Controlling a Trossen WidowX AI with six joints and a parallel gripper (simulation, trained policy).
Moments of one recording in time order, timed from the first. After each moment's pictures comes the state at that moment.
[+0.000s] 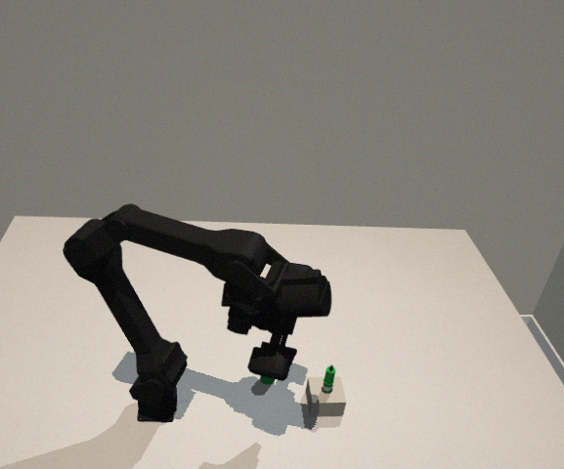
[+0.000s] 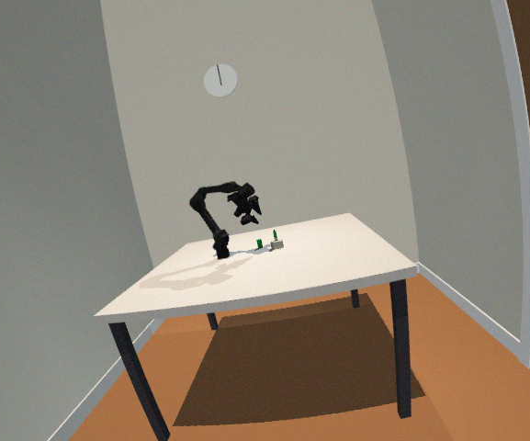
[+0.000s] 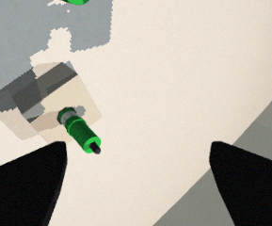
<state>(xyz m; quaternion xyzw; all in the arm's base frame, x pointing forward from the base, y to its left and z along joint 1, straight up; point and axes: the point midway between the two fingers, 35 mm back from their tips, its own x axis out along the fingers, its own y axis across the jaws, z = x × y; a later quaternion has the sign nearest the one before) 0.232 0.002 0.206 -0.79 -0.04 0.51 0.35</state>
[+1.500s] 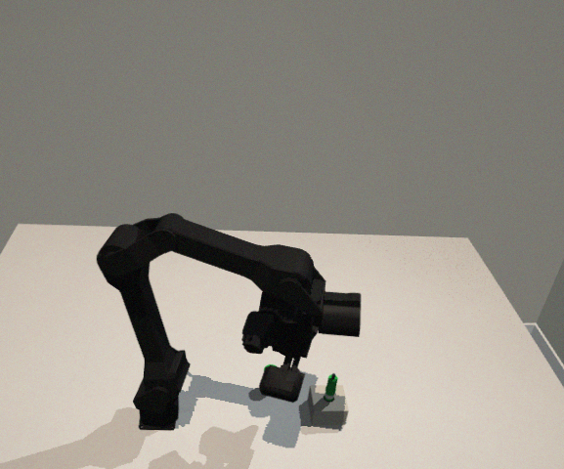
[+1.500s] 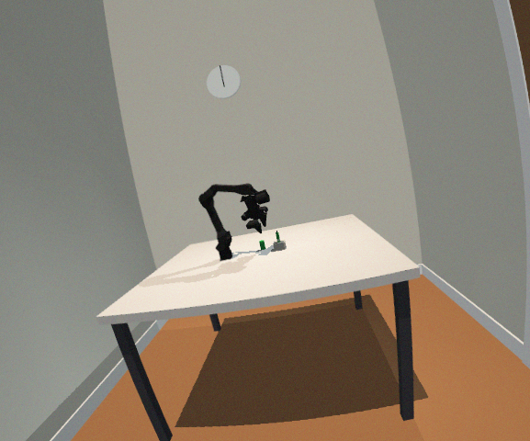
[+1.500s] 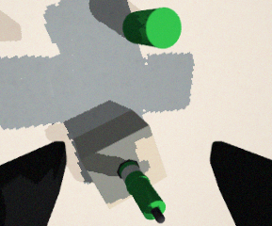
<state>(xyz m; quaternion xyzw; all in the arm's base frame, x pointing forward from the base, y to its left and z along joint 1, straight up) 0.237 -0.002 0.159 -0.73 0.01 0.64 0.24</state>
